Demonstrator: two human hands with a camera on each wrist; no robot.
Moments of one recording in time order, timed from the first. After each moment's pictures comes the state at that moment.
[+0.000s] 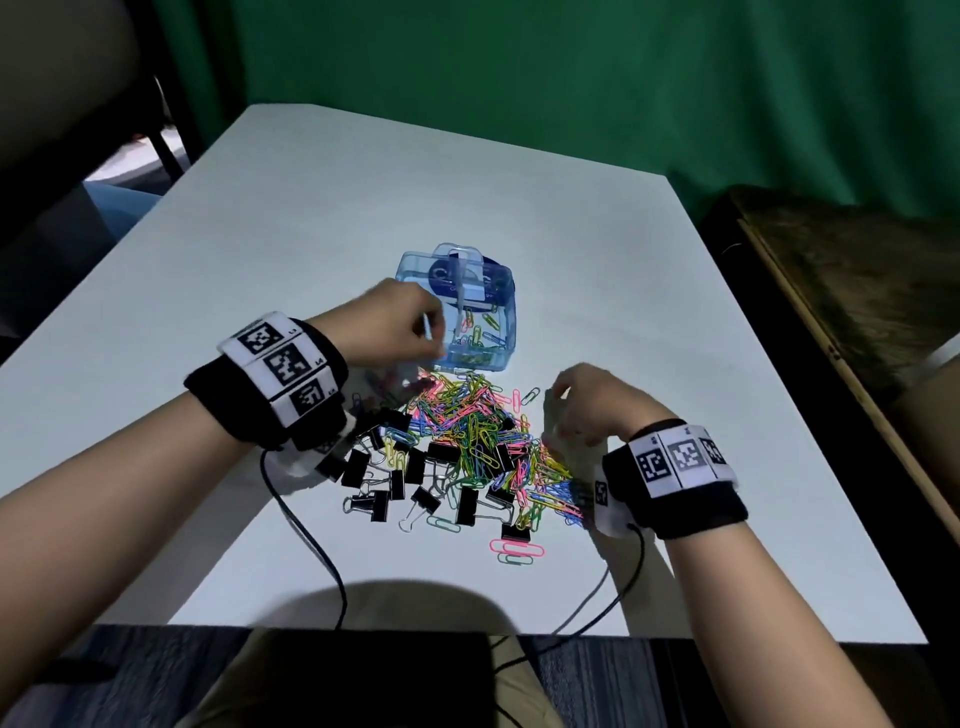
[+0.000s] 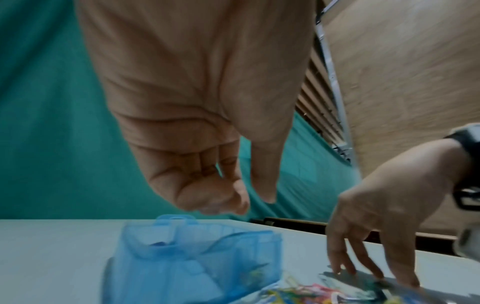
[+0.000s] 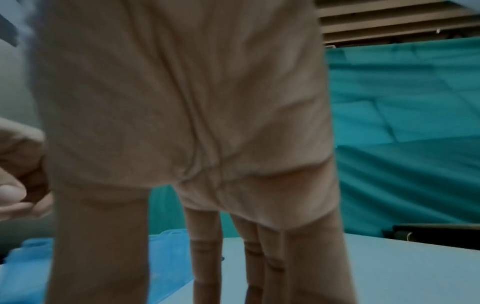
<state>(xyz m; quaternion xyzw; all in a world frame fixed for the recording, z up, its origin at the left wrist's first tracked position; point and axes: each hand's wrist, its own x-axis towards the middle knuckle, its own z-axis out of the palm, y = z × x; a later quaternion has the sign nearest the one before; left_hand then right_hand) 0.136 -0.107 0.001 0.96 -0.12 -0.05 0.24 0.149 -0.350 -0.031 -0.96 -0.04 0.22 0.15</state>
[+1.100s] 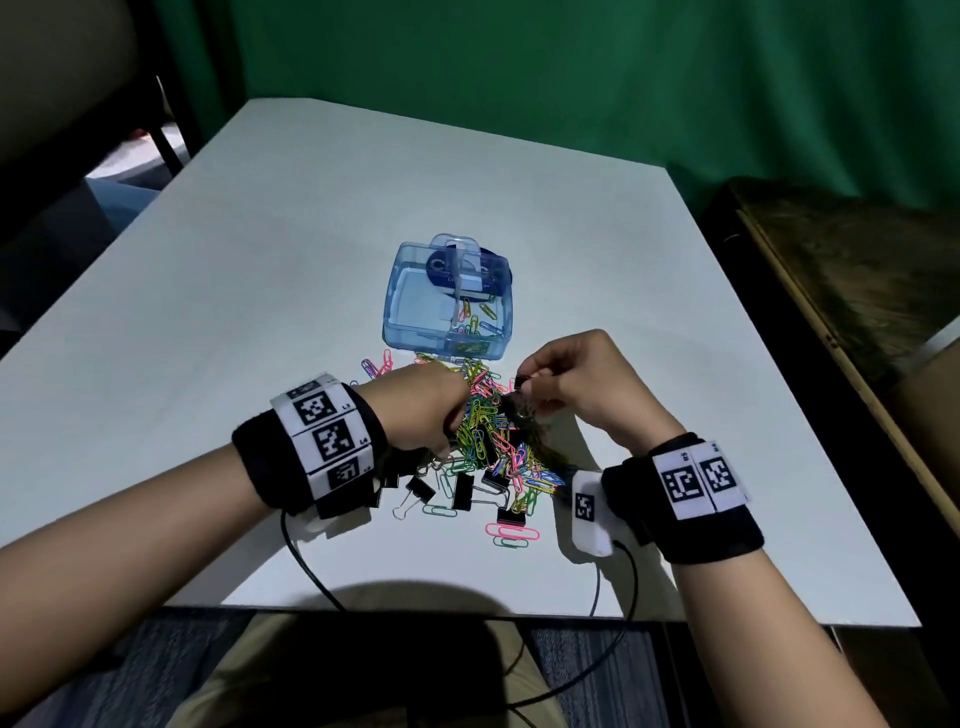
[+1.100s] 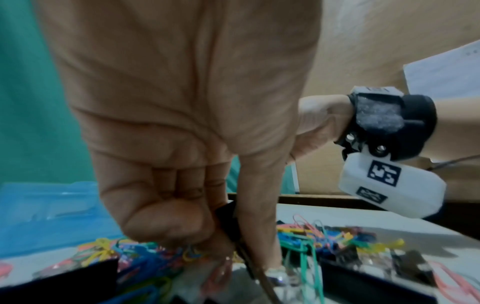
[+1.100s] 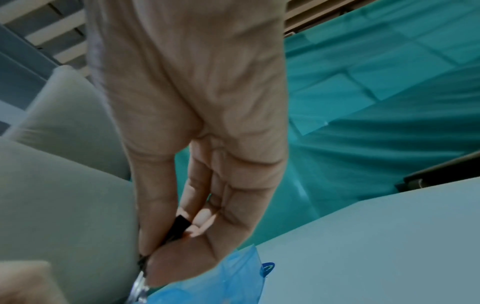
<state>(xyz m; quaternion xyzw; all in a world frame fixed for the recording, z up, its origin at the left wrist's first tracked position) 0.093 -0.155 -0.034 0.96 -0.17 -0.19 0.12 0.122 -0.341 -0.011 -0.85 -0.04 0.17 0.49</state>
